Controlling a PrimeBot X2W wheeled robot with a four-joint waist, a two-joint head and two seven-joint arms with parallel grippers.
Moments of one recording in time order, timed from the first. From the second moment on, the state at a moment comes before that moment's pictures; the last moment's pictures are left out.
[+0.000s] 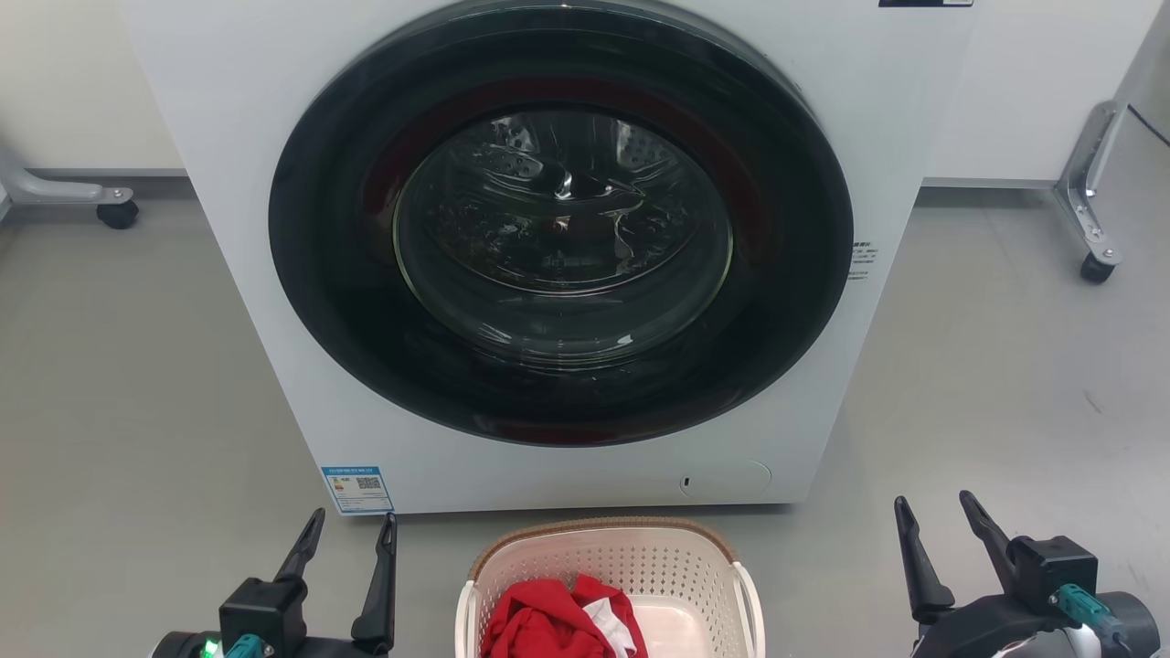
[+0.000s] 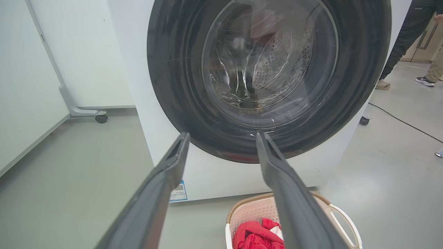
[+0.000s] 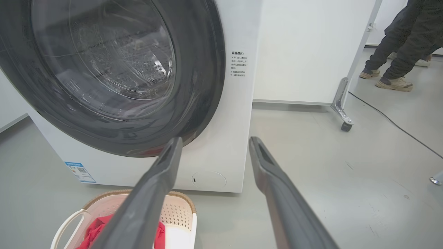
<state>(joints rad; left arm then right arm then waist) -0.16 0.21 -0.32 0.33 -0.39 0.08 -0.22 -0.26 -0.25 0.33 0.51 0.37 -0.04 -0.25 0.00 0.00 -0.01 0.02</state>
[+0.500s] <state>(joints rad) -0.16 0.20 -0.32 0.33 -0.41 0.08 -0.22 -0.26 -0.24 0.32 0.51 0.37 -0.04 -0.25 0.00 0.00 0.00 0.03</state>
